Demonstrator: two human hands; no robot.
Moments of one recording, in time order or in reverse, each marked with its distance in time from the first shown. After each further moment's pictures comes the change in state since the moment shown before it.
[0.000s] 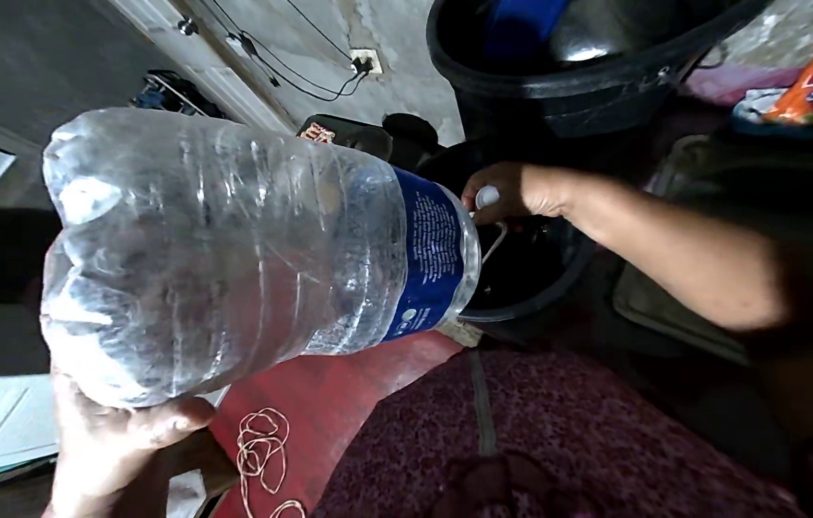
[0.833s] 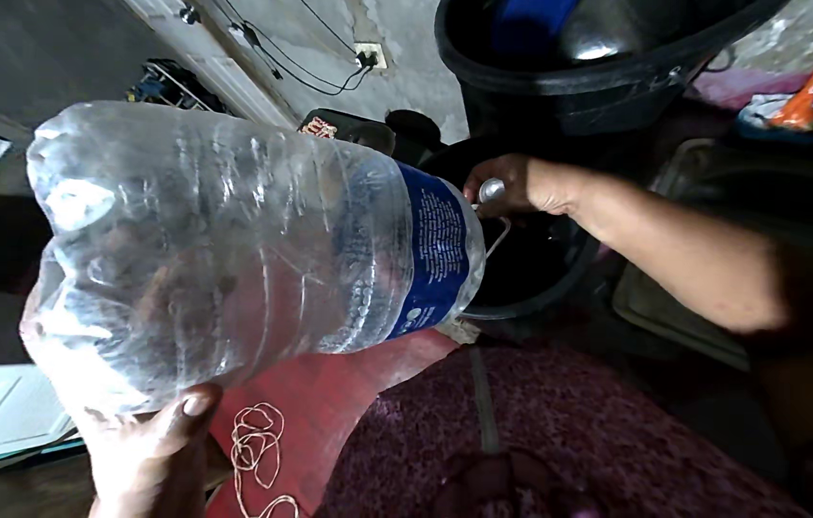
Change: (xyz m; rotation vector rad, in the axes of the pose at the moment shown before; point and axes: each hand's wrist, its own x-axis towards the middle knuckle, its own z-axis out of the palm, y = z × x) left_hand -0.009 0.021 0.046 -0.111 0.289 -0.065; right_hand -0.016 -0.027 0.002 0.051 0.040 0.017
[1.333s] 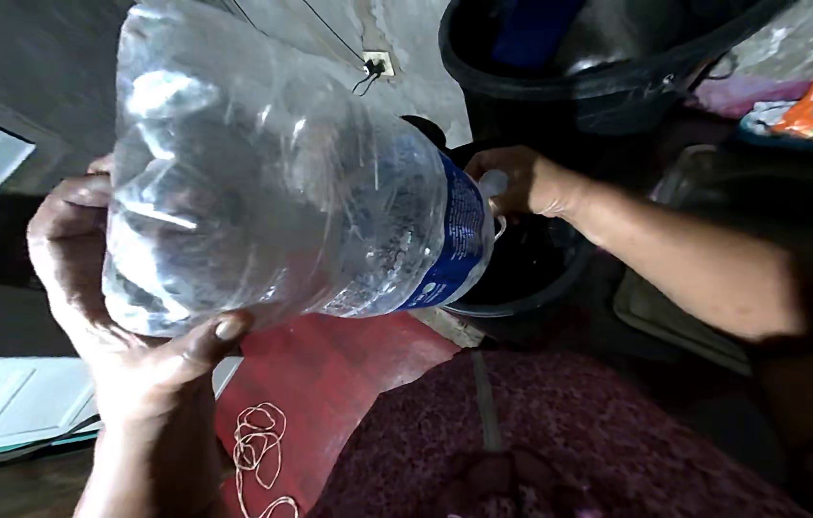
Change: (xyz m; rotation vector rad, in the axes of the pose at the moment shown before) left_hand 0.064 0.021 0.035 0.085 -0.174 0.286; right_hand 0.000 0.014 0.001 0.137 0.102 -0.339
